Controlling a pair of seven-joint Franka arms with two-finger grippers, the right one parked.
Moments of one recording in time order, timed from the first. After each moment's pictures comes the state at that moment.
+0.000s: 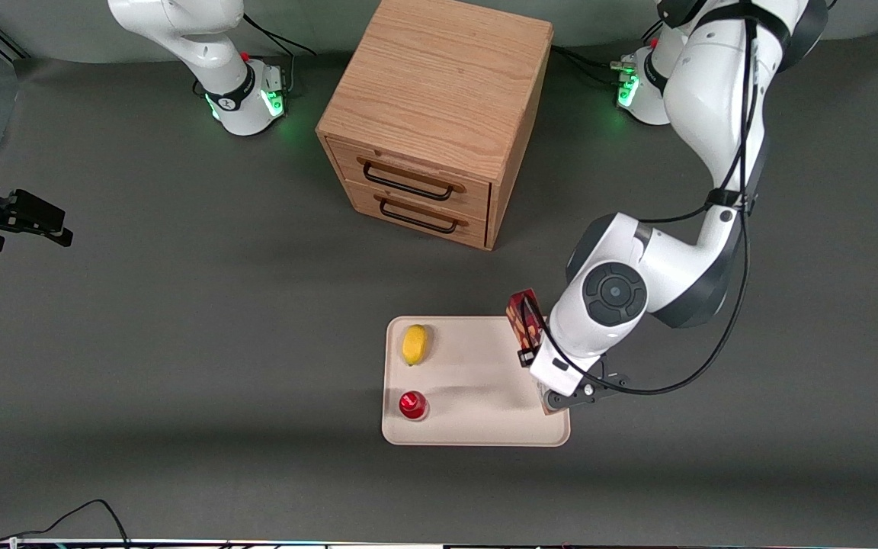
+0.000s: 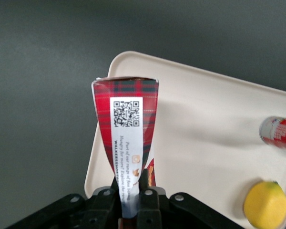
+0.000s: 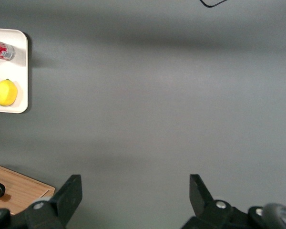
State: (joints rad) arm -0.30 0.78 -0.23 -1.18 0.15 2.02 -0.76
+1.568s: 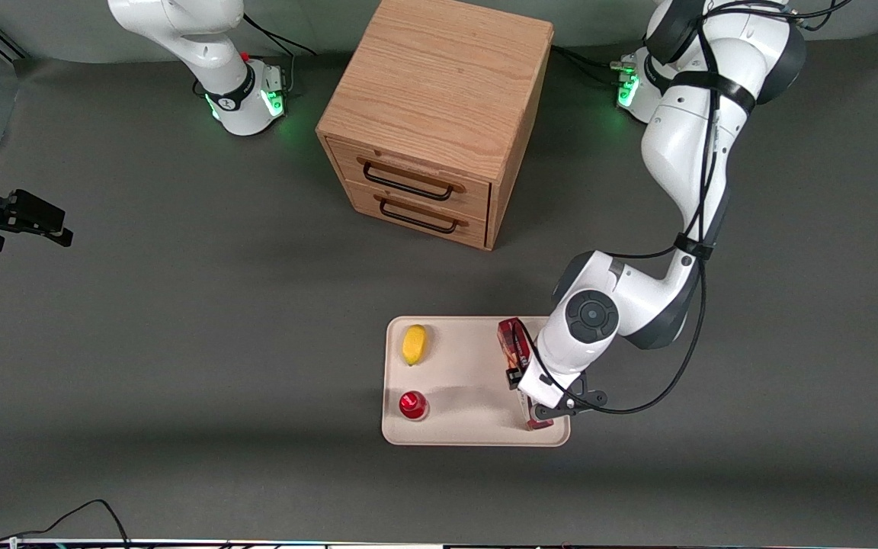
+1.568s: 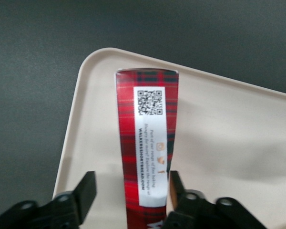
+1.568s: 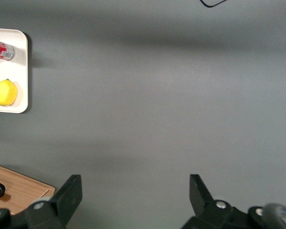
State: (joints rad) arm -0.30 0.90 -0.23 -1.24 0.18 2.27 -0.77
